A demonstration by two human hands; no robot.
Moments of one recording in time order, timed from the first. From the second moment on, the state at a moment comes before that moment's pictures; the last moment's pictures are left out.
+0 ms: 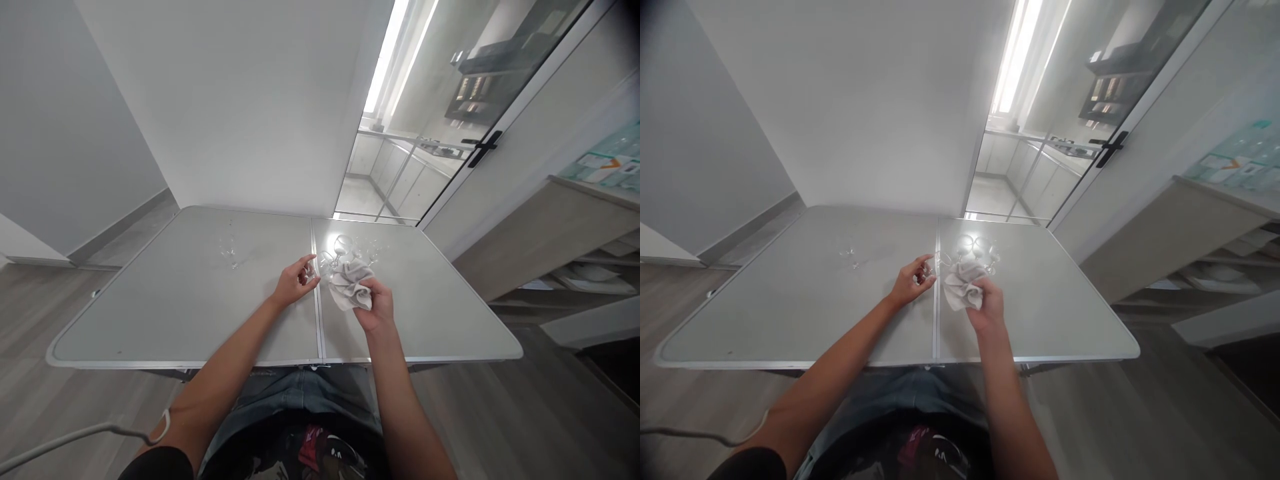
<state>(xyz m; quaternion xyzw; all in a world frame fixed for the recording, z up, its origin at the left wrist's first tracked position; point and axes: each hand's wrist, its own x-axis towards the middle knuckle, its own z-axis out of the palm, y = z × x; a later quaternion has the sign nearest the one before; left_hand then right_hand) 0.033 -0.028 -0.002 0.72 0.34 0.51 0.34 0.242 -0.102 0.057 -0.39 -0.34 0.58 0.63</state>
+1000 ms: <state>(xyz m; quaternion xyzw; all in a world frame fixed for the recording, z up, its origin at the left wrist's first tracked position) 0.030 -0.025 -0.009 0.77 0.32 0.49 0.26 0.272 -0.124 0.060 -0.54 -0.29 0.43 0.66</state>
